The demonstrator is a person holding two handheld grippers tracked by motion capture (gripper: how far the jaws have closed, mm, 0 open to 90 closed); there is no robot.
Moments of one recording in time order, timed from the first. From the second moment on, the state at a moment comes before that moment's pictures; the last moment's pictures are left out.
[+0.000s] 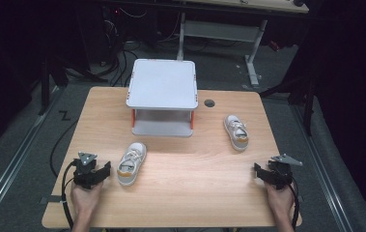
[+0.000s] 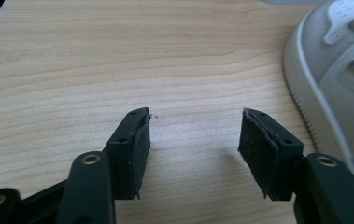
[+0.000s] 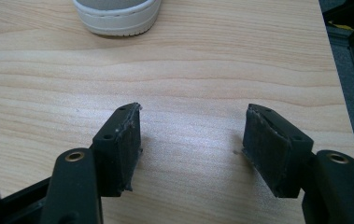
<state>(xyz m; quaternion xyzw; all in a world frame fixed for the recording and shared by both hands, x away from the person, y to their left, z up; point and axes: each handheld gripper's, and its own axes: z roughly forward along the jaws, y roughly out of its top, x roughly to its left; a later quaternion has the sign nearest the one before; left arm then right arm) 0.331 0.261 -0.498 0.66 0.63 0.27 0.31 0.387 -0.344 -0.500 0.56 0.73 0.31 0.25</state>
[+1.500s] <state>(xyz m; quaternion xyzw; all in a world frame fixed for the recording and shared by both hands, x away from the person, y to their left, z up) 0.342 0.206 -0.456 0.76 0.54 0.21 0.31 0.387 -0.344 -0.501 0.56 0.73 0.31 0.25</state>
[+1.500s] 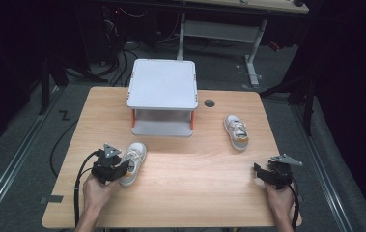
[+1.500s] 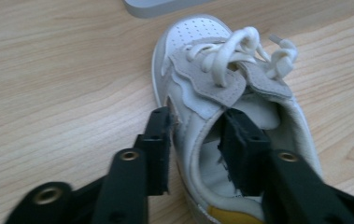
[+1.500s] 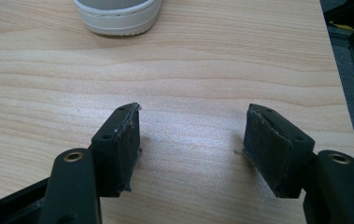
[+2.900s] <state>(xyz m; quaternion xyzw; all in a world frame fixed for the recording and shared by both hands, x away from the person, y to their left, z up) 0.359 0.126 -0.427 0.77 0.49 0.19 0.35 0.387 -0.344 -0.500 0.56 0.73 0.31 0.25</state>
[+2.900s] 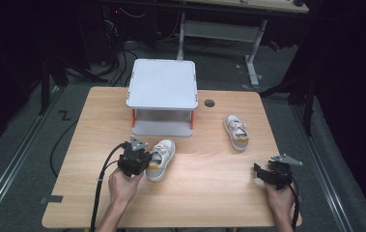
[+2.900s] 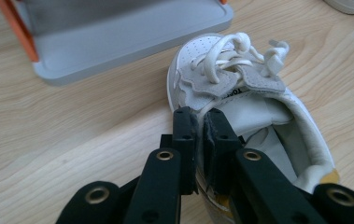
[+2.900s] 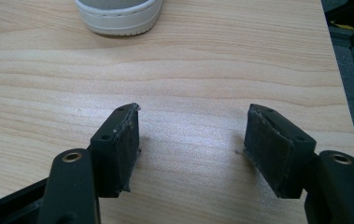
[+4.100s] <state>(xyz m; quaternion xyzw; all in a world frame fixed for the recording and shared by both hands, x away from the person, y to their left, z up) 0.377 0.048 -0.446 0.80 0.47 0.12 0.35 0.387 -0.344 -0.500 0.56 0.73 0.31 0.25</state>
